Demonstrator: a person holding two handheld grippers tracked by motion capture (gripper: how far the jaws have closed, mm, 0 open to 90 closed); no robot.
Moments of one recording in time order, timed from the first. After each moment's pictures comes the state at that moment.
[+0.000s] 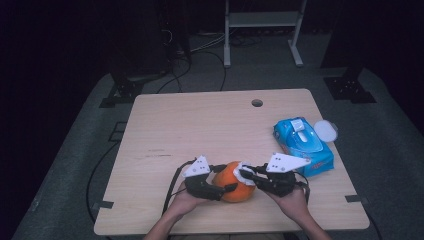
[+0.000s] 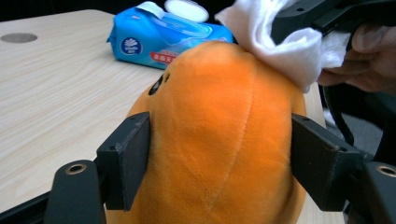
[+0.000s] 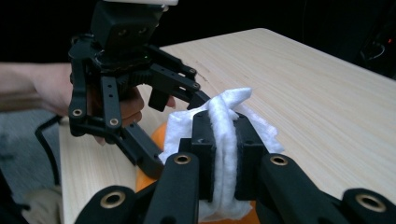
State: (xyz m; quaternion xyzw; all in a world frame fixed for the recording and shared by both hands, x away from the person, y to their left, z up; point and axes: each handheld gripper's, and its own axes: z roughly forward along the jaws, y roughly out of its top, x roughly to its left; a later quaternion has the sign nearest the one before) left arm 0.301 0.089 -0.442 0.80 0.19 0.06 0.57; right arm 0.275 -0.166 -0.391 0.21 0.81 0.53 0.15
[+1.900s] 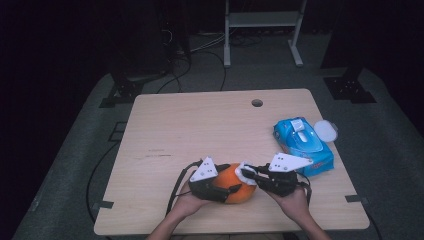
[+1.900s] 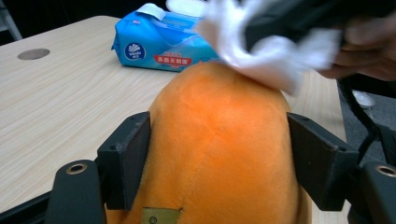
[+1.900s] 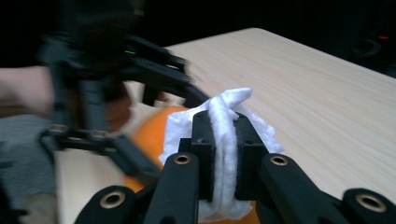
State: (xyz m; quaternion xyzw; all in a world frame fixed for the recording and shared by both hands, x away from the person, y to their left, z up) left arm 0.292 0.075 -0.431 0.81 0.18 0.10 0.55; right arm 0.274 -0.170 -0.393 0.23 0.80 0.54 0.14
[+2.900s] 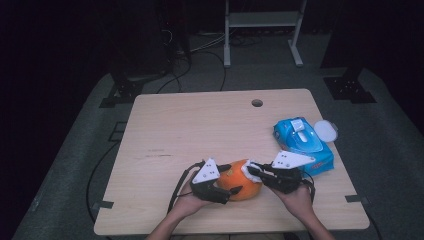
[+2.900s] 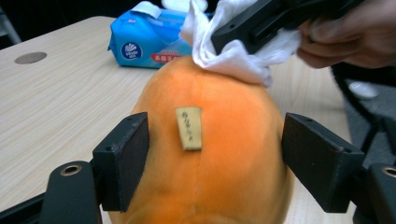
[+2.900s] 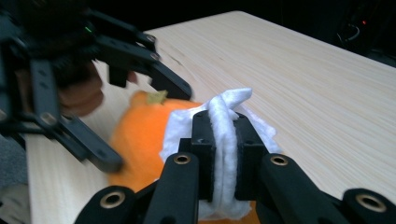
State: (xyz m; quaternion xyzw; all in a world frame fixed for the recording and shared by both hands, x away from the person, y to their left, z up) left arm 0.291 0.070 -0.432 0.82 0.16 0.12 0.54; right arm 0.284 -0.183 -0.401 0.26 0.80 0.52 0.16
